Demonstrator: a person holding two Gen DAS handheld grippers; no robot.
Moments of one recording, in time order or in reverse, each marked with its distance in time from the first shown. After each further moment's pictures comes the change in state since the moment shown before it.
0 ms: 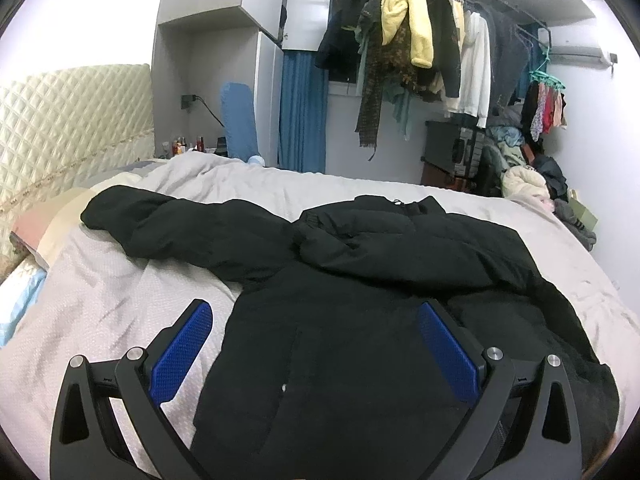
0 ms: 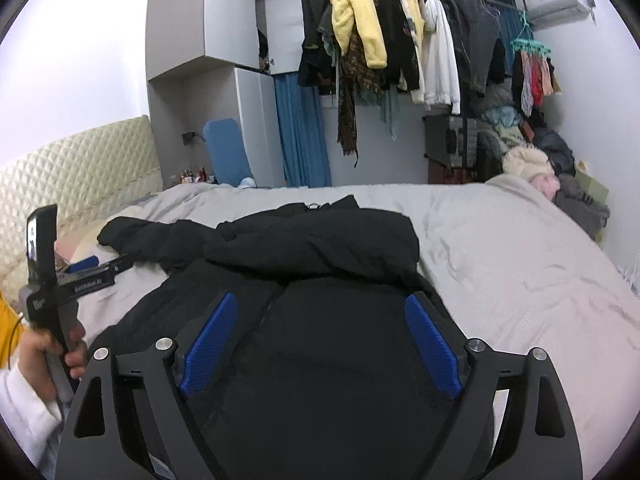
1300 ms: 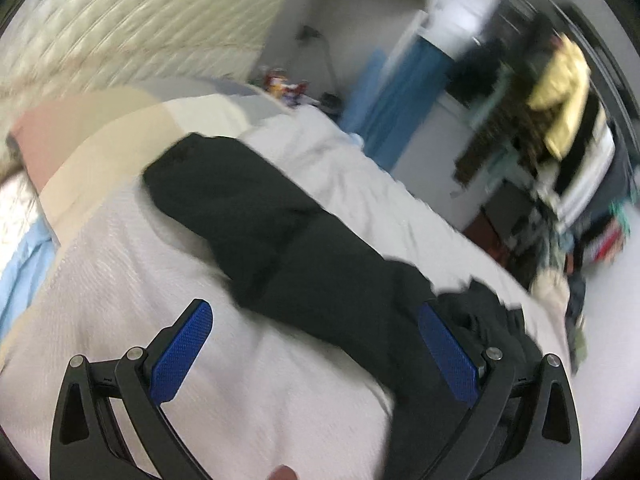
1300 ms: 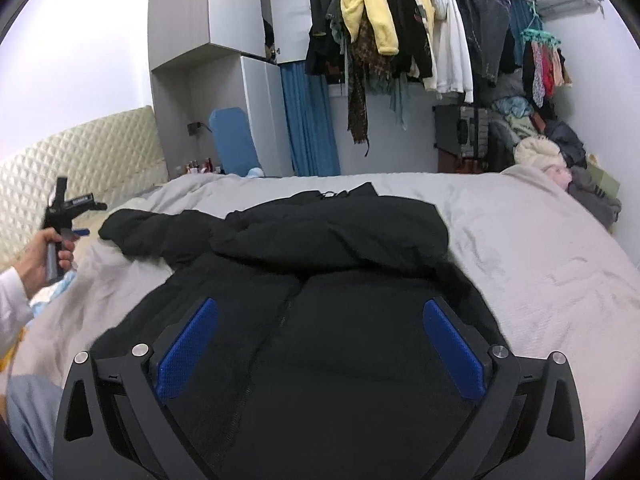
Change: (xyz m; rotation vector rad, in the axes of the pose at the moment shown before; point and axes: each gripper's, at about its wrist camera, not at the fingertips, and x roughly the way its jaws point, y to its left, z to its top) left arm 0.144 0.347 0.099 -0.529 0.141 0.017; right arm 0.050 0.032 -0.007 0.027 0.045 0.020
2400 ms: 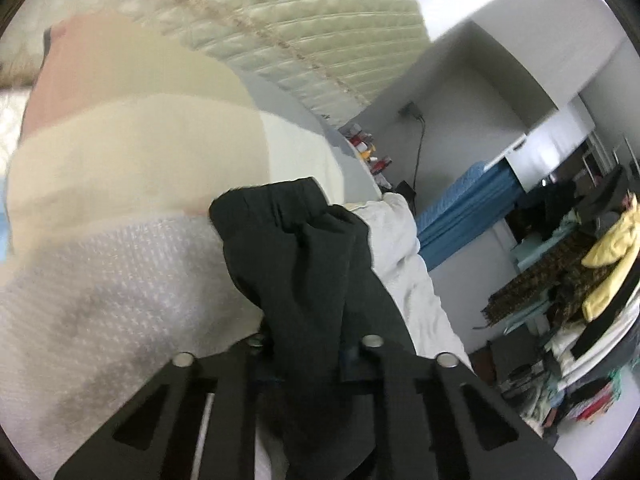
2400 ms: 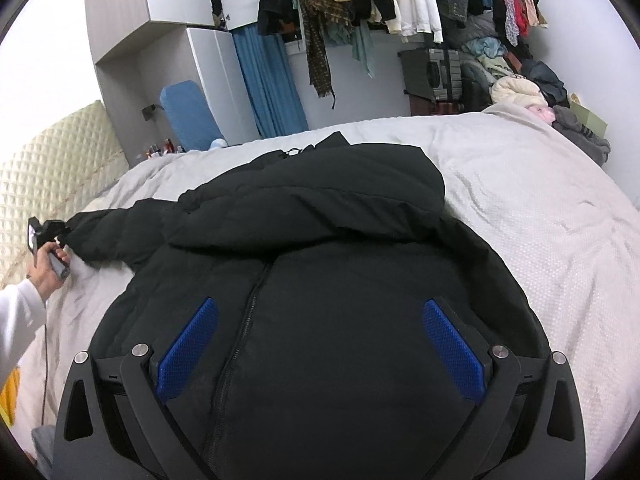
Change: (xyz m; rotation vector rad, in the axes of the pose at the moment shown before) left arm 0.108 0.100 0.075 -0.371 -0.245 0.064; right arm 0.067 -0.030 0.004 0.141 0.141 -0.075
